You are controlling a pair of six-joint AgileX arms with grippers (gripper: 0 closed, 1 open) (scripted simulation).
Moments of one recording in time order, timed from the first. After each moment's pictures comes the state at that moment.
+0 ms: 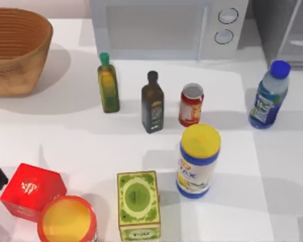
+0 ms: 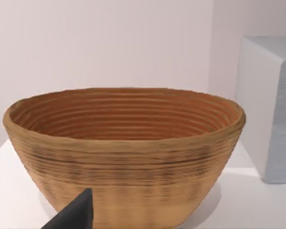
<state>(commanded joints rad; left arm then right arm) 0.00 0.00 0.00 0.00 0.00 0.00 0.00 -0.60 0.50 -1.11 0.00 -0.01</state>
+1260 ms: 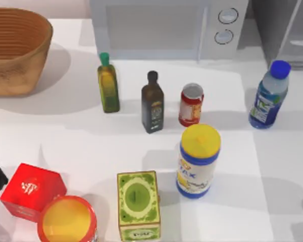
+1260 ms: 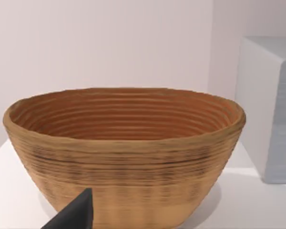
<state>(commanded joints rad) 0.00 0.00 0.00 0.00 0.00 0.00 -0.36 0.11 0.84 -1.42 -0.26 -0.38</state>
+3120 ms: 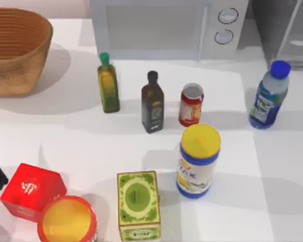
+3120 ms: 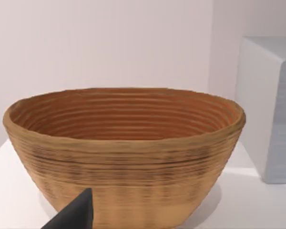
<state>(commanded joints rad) 0.00 0.00 0.00 0.00 0.00 0.00 -1.59 1.81 1.32 -1.28 -0.89 -1.85</state>
